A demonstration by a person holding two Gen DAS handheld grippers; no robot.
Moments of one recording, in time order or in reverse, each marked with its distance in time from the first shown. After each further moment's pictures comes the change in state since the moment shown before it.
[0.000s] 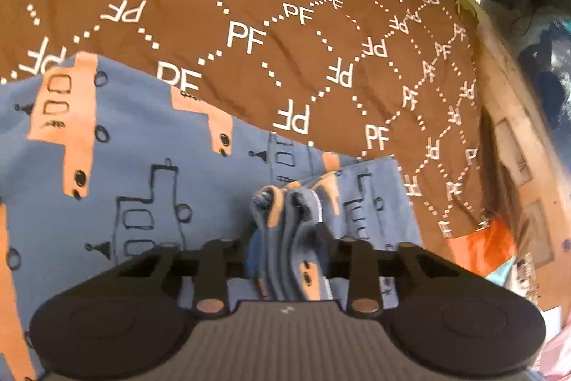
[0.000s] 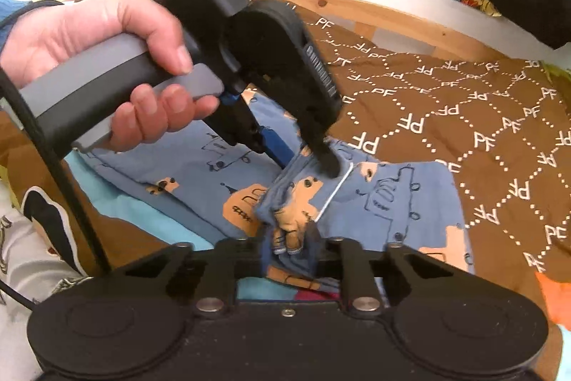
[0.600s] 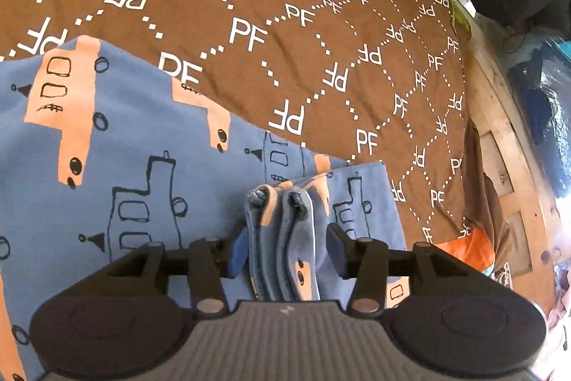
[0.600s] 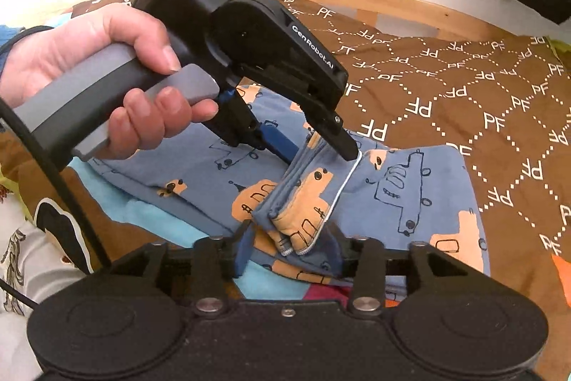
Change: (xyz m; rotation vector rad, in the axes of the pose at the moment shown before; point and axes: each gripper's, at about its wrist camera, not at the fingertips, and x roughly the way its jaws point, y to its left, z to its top) left arm -0.003 0.010 -0.001 -0.067 -0.001 -0.087; right arm 0.004 -0.008 0.000 0.076 0.028 0.057
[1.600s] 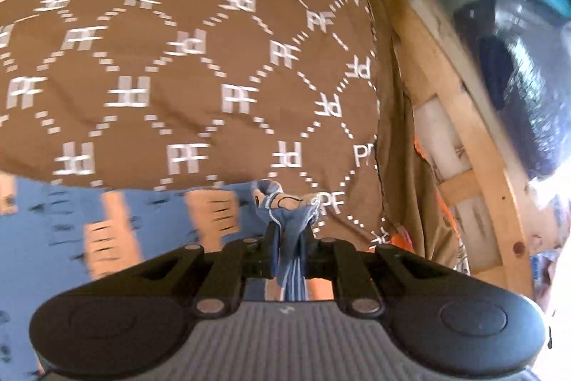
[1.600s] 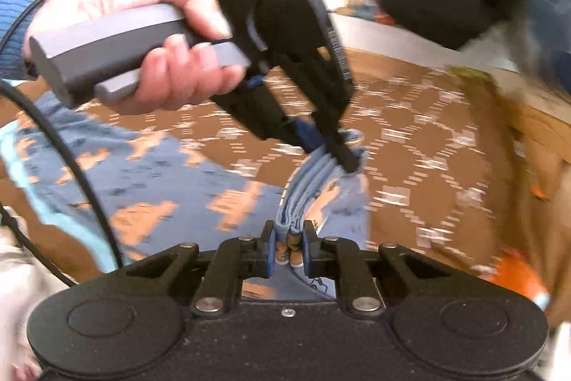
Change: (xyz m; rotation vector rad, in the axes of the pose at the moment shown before) left arm 0.042 -0.156 0.029 0.127 0.102 -0.032; right arm -0.067 -0.094 -0.001 -0.021 -0.133 -0.129
